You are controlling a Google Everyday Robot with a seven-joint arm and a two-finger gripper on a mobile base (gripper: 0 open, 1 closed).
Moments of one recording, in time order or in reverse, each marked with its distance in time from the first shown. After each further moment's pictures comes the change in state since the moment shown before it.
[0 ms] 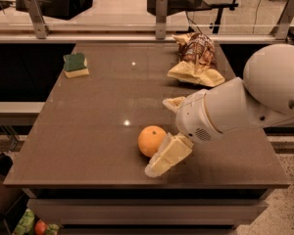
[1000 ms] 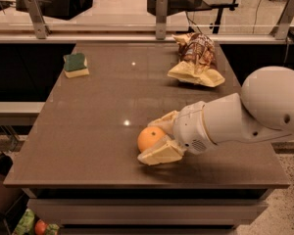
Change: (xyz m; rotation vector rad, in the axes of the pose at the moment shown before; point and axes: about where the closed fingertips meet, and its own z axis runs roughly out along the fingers) arm 0.005 0.008 0.019 -0.015 -0.088 0.008
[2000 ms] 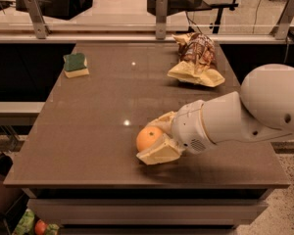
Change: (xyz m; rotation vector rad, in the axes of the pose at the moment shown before) arm -0.006 0.003 -0.002 0.005 0.004 -0.014
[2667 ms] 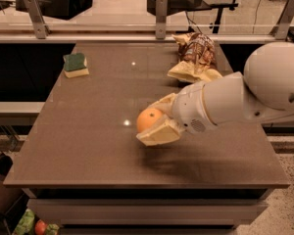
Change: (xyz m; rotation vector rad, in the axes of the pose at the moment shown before) arm -0.024 -0.027 -0.014 0.045 -0.019 -0.008
